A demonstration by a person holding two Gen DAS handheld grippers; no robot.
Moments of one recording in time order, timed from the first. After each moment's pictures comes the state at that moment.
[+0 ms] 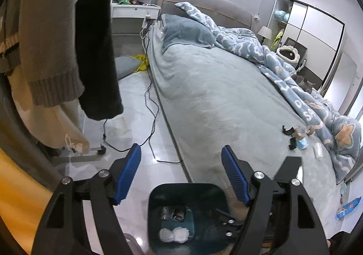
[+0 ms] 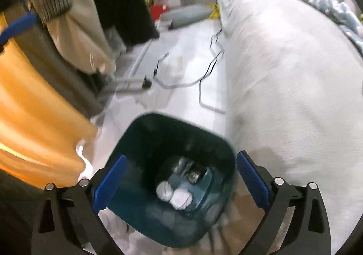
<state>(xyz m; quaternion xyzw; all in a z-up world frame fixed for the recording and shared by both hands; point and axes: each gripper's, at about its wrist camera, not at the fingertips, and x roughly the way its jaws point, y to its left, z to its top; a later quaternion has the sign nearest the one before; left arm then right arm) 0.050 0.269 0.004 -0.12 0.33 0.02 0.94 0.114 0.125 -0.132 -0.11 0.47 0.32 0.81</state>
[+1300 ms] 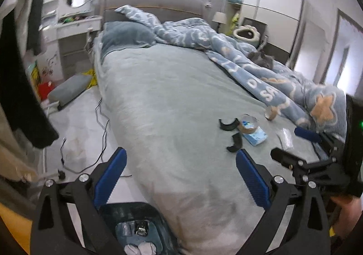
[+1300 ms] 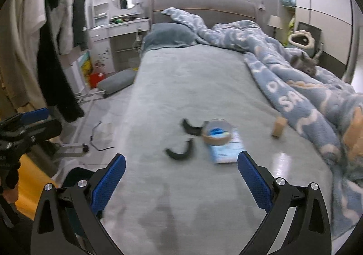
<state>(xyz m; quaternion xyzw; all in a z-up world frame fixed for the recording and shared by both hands) 0.112 0.085 0.000 -0.03 0.32 -0.09 0.94 0.139 -0.102 -0.017 -0.05 0.32 0.15 0.93</state>
